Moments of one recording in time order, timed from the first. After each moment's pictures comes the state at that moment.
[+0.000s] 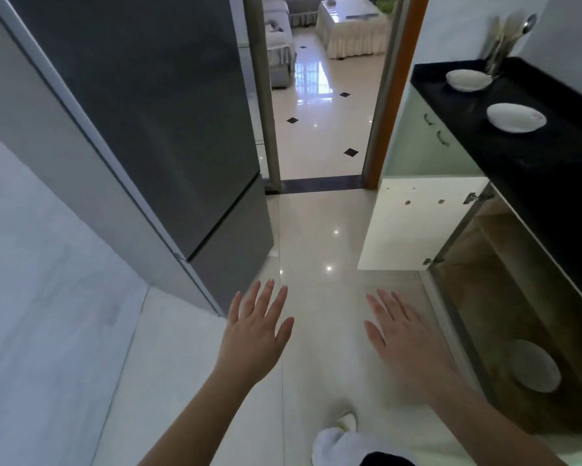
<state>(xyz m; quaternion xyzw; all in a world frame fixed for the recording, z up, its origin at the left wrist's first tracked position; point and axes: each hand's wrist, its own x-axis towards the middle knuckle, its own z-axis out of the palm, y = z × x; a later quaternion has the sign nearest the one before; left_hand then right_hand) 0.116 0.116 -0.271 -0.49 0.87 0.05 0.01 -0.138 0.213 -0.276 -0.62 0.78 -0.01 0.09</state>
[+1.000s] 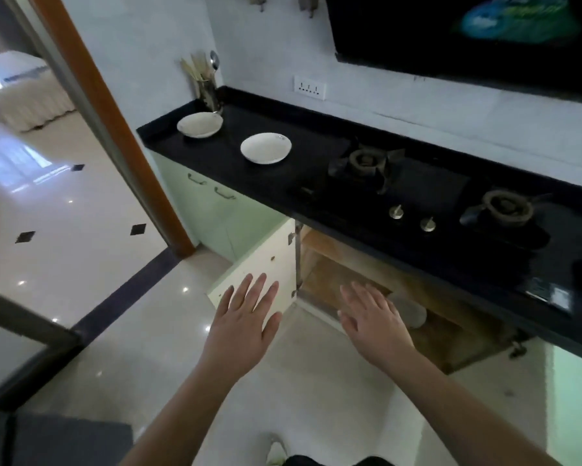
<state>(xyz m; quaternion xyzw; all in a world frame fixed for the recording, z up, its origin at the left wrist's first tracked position) -0.310 -0.176 -0.245 -0.01 1.00 0.04 -0.01 -0.399 0.070 -0.259 -0.22 0.96 -0.10 0.11</state>
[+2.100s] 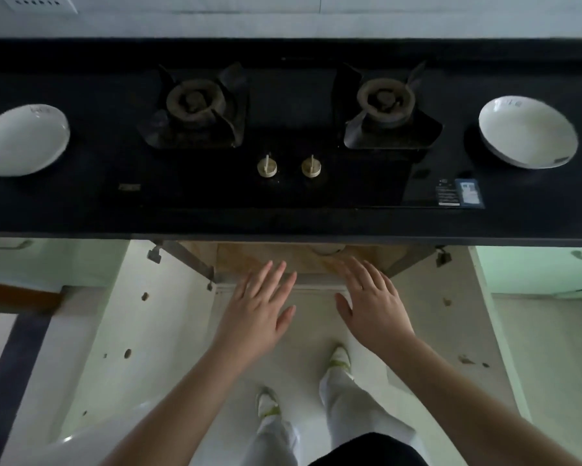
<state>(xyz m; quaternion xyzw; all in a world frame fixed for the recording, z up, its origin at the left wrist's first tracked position) -0.541 -0.038 -0.359 0.34 0.93 0.01 0.09 -0.487 0.184 -0.361 0.05 0.99 -0.11 0.11</state>
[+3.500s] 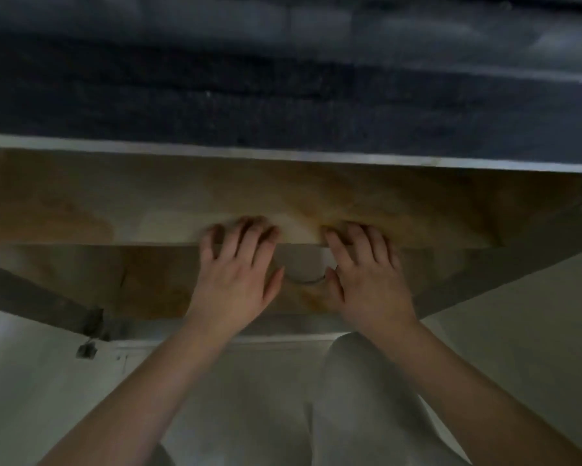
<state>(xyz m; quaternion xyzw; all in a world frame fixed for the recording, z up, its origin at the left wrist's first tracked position) -0.709 0.055 -0.734 0.34 0.92 0.04 -0.18 -0.628 0.256 -0.715 0.05 0.99 0.01 -0.09</state>
